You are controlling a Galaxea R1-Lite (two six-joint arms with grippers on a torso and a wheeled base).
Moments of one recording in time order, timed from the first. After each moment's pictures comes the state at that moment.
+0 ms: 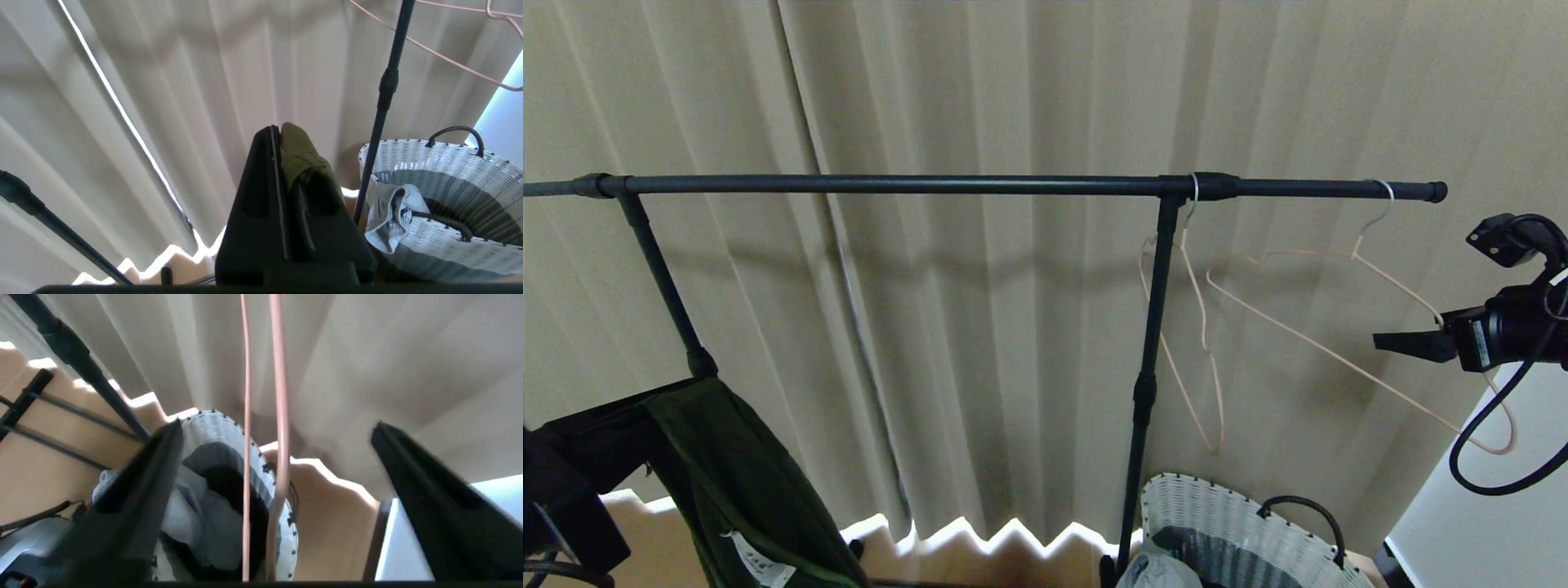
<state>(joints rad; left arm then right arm) -0.36 0.90 -0.47 -0.29 -0.01 0.11 -0.27 1.64 -1.07 0.10 0.41 -0.35</state>
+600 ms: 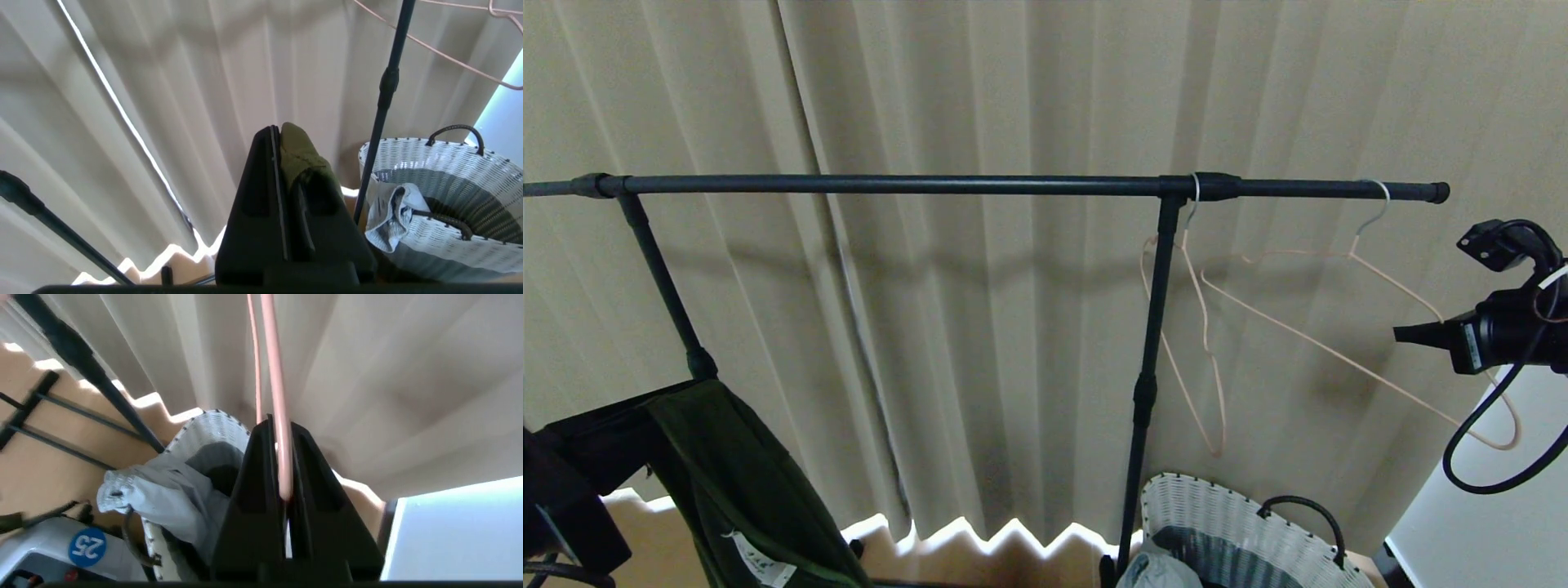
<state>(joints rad) -0.36 0.90 -0.46 -0.29 -0.01 0.11 -0.27 1.66 -1.08 0.10 0.43 -0.35</state>
